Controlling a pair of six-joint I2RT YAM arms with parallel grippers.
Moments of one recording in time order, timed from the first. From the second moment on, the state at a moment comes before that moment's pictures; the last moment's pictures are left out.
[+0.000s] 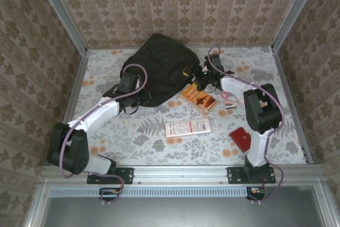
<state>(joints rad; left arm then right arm) -0.45 1.40 0.92 -0.40 0.17 -0.64 0.31 1.90 1.28 -0.10 -0.46 1.15</state>
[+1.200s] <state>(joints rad) -0.59 1.49 1.03 -0.42 0.14 -0.65 0.58 1.88 1.14 0.03 -0.45 1.40</state>
